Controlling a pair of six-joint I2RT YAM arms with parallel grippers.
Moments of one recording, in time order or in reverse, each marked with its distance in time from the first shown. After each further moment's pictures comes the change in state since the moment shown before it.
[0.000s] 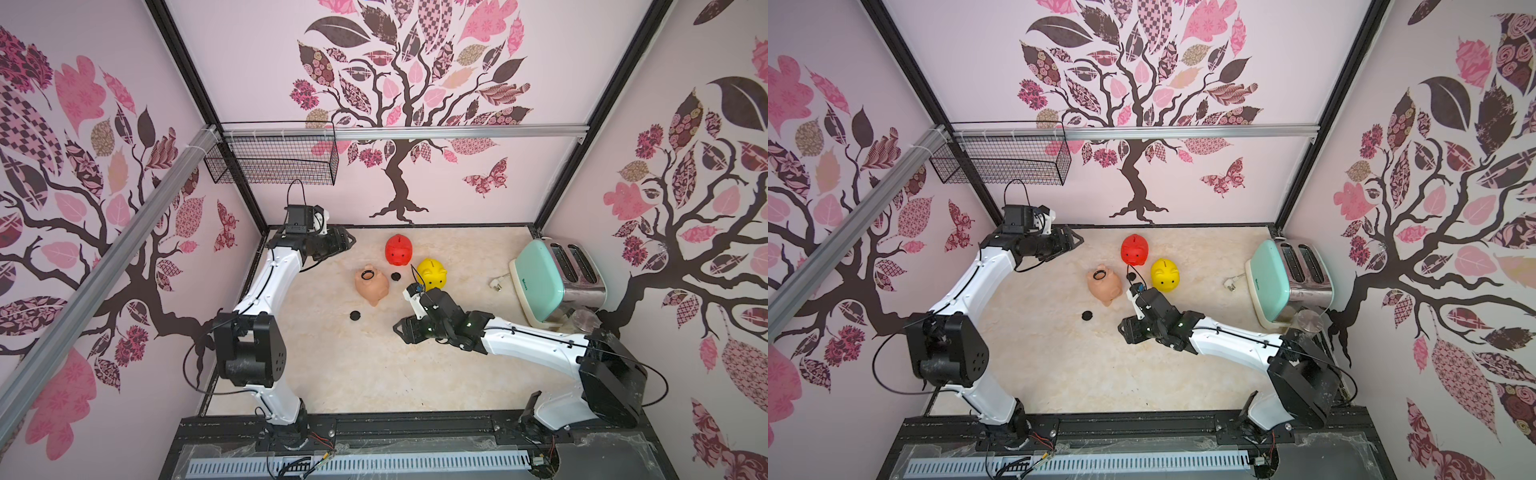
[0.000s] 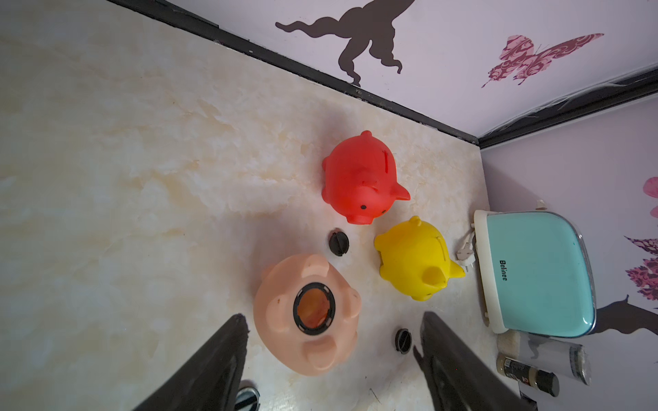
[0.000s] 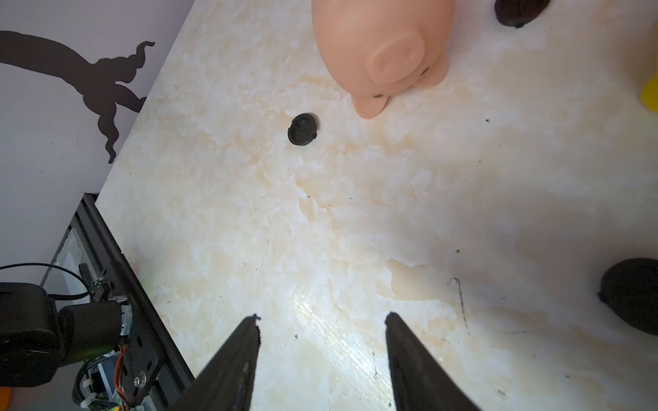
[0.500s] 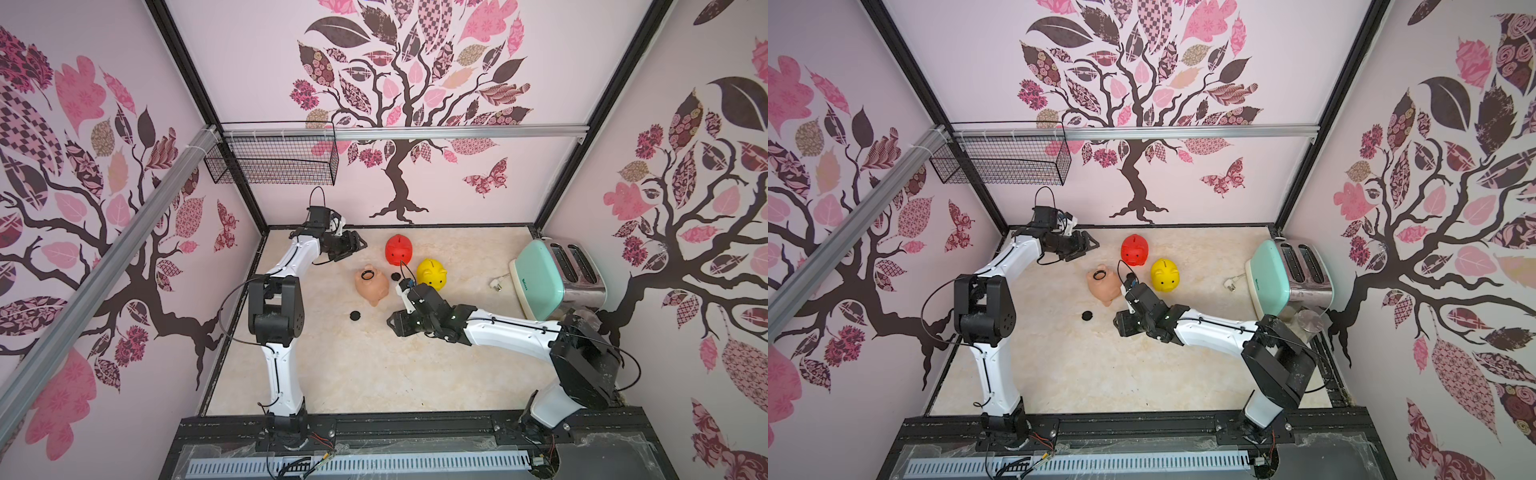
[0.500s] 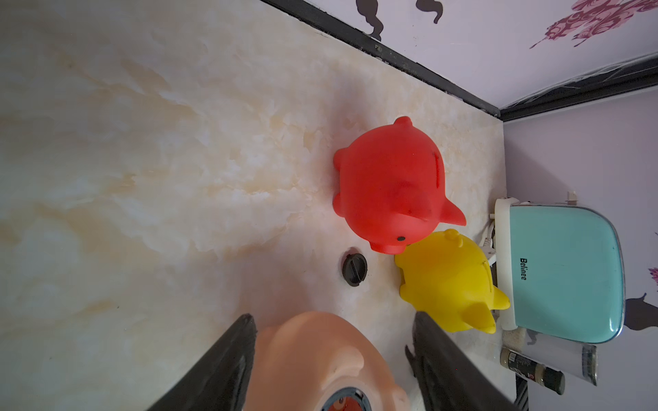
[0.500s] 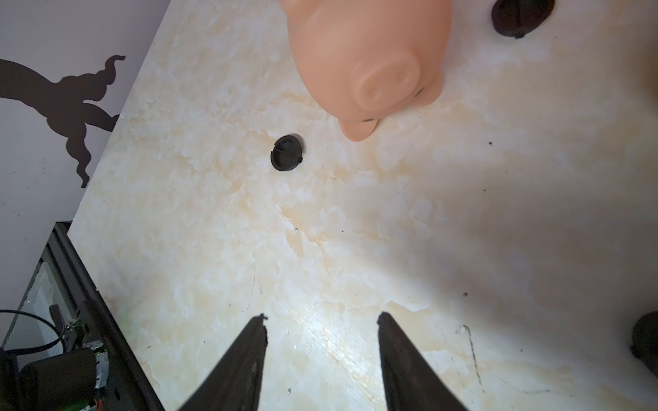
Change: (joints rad) left arm -0.029 0.346 0.201 0.004 0.091 0.013; right arm 0.001 0.156 0.109 0.013 0.041 0.025
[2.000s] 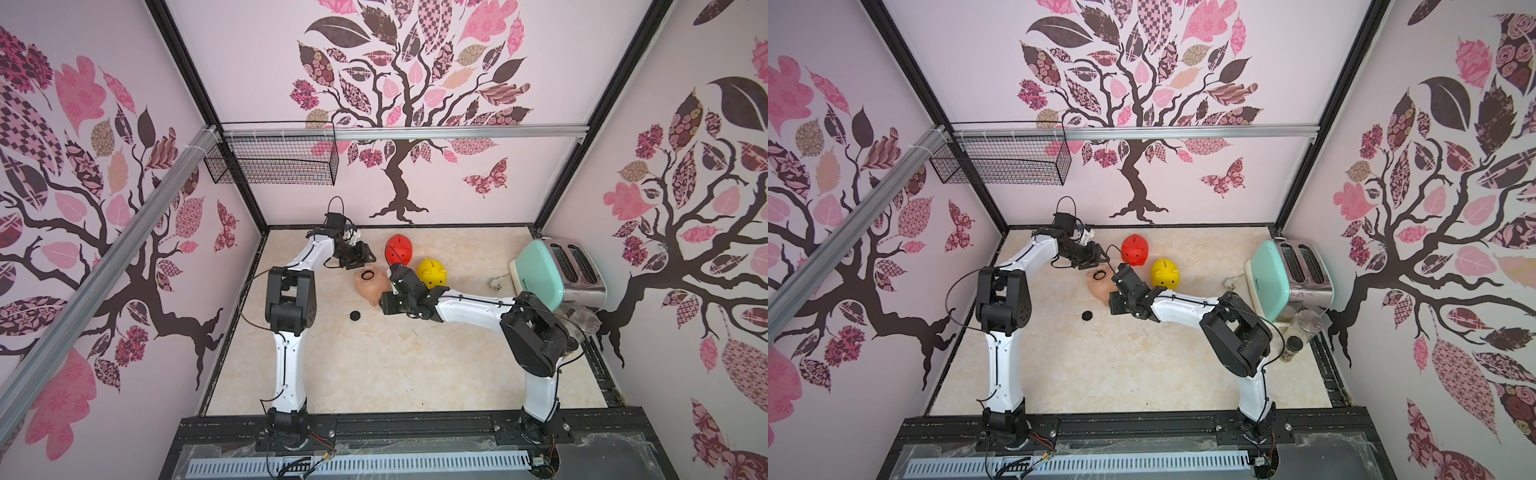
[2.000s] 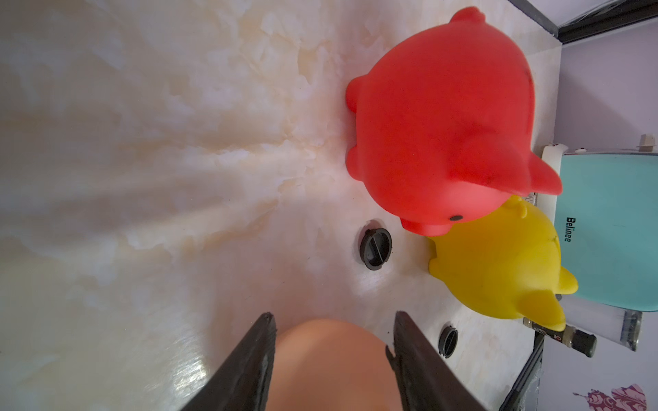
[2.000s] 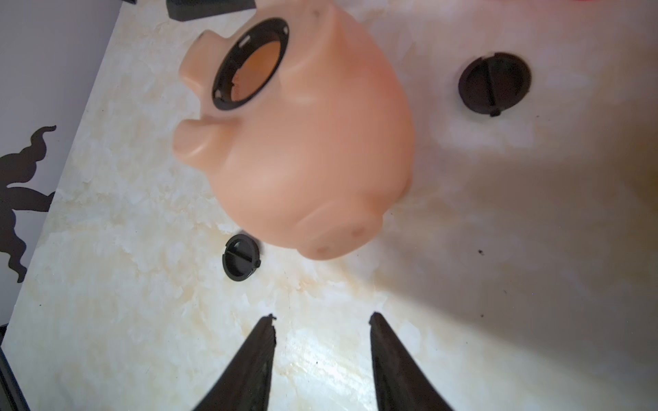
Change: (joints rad) left arm -0.051 0.147 0.114 -0.164 0.000 0.105; right arm -0.067 0.306 0.294 -0.020 0.067 0.044
